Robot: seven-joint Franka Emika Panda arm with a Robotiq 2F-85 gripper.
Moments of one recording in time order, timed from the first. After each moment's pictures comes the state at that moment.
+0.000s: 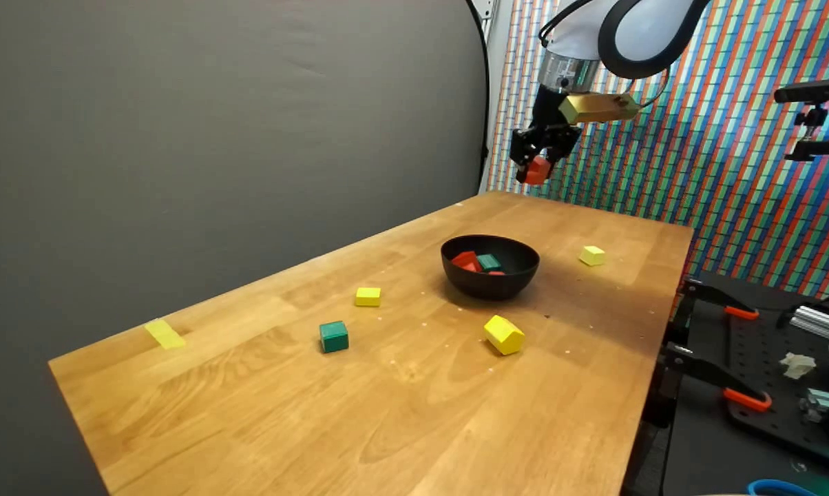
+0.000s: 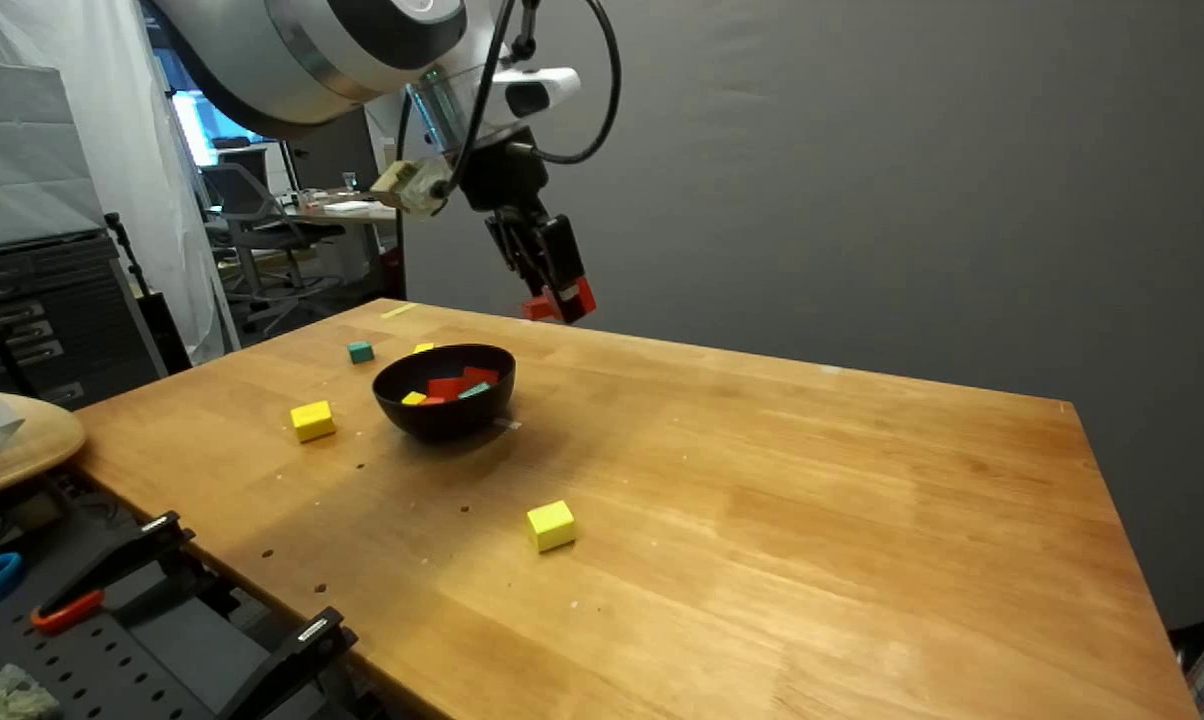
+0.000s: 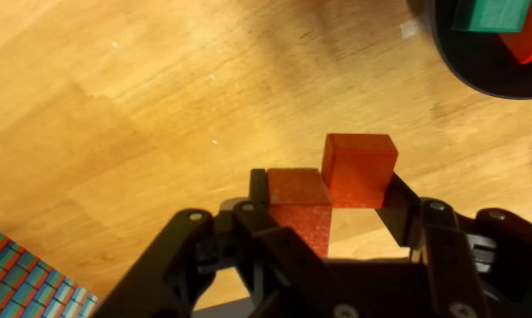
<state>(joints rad) 0.02 0.05 -0.18 -2.50 -0.38 2.78 0.62</state>
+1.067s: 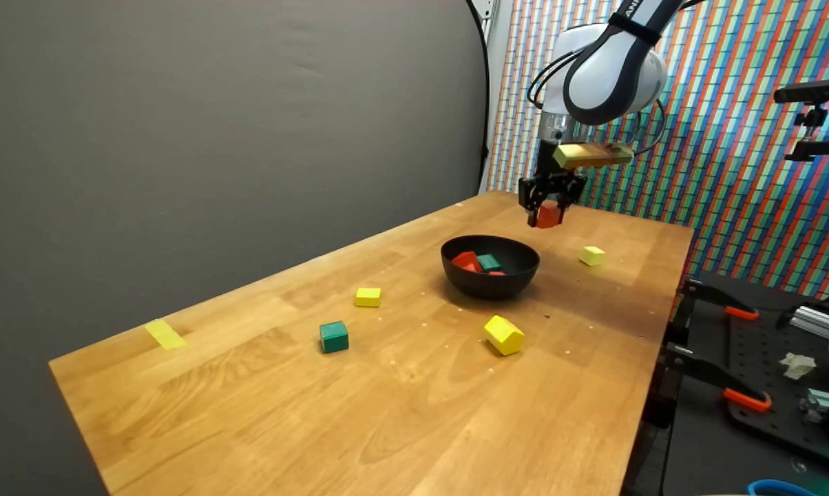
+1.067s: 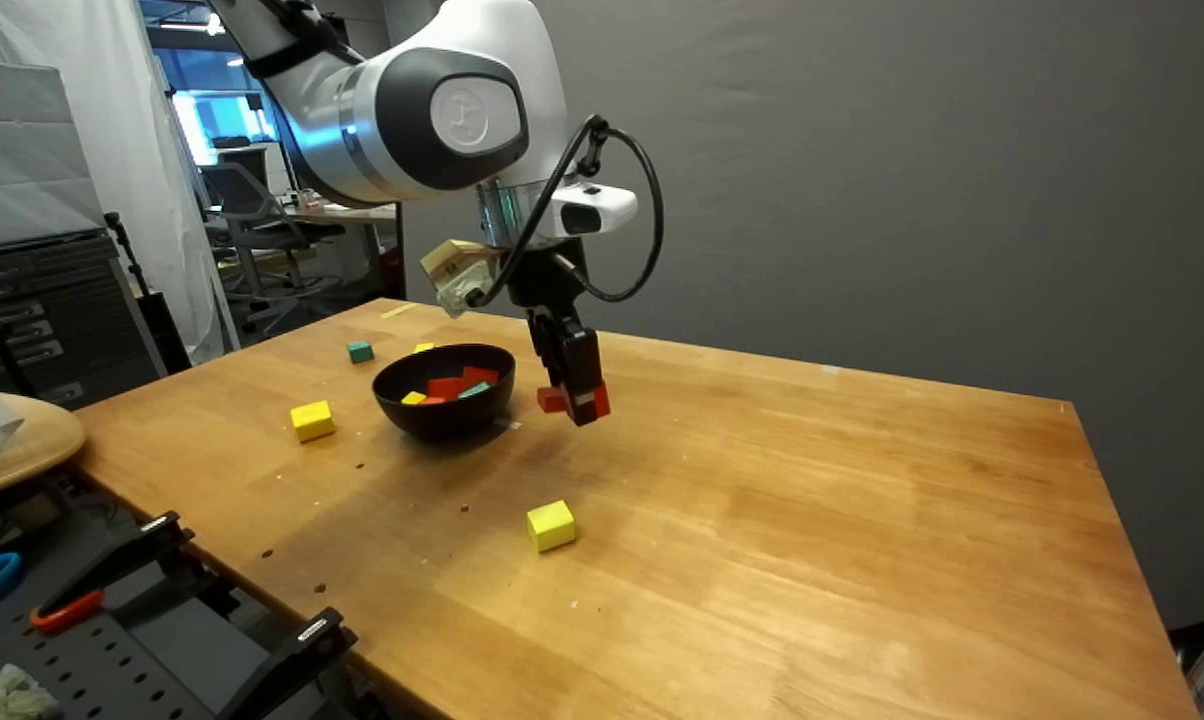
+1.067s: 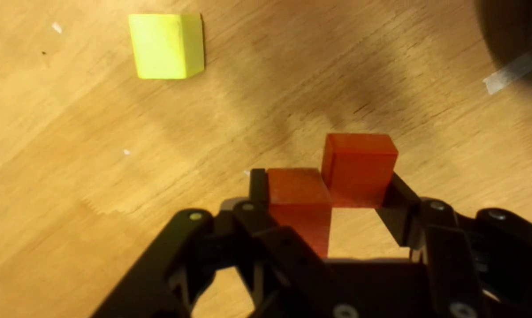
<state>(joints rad) -0.03 0.27 -0.18 -2.43 -0.09 2.77 0.46</state>
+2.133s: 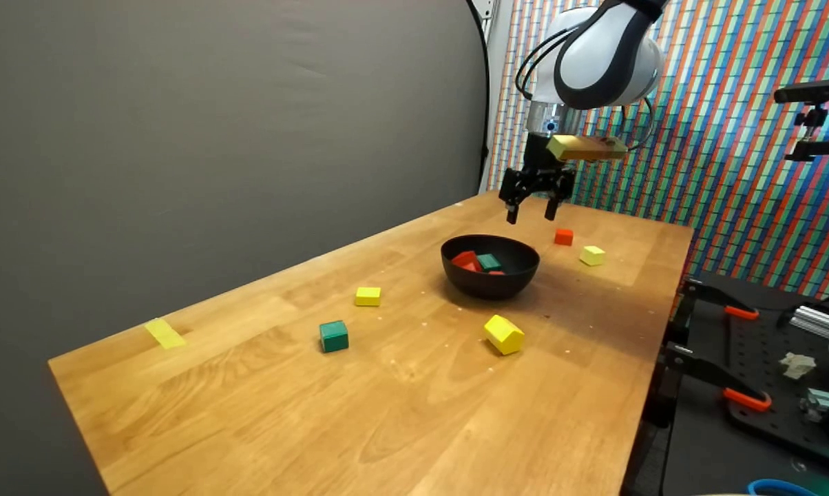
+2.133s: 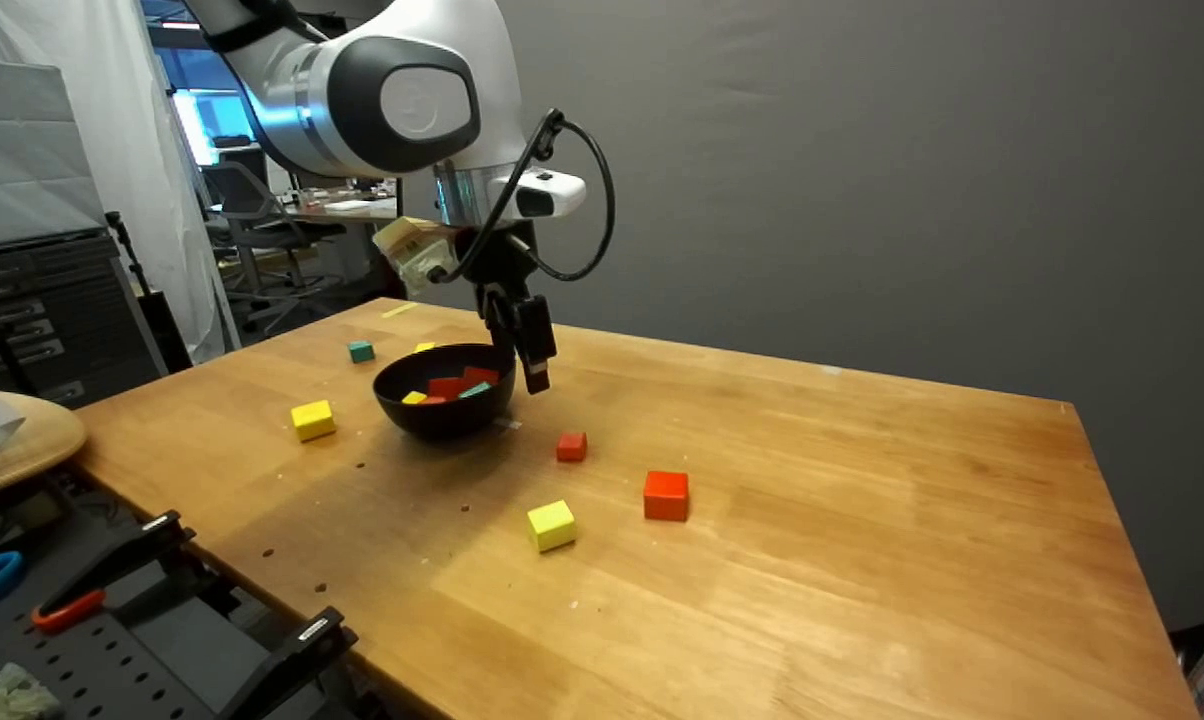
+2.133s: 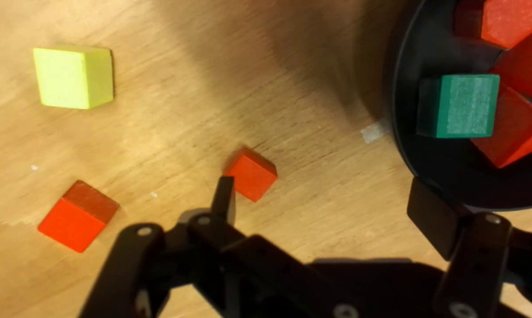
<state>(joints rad) -0.01 0.22 -0.07 -2.45 0.03 2.74 0.35</state>
